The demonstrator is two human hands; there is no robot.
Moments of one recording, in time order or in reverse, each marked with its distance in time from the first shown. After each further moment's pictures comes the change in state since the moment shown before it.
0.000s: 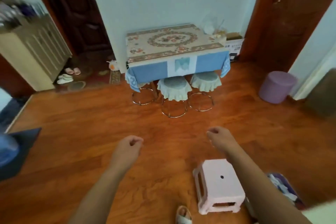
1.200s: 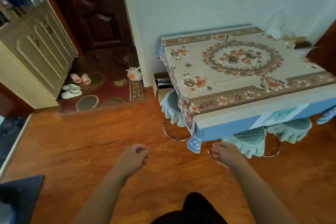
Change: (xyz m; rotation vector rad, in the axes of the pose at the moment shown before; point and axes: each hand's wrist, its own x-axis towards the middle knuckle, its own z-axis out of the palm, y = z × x) left_hand 0.770 -0.021 -0.374 -0.028 -0.225 -0.198; right_hand 0.575 -0.440 0.434 0.256 -0.127 0.302
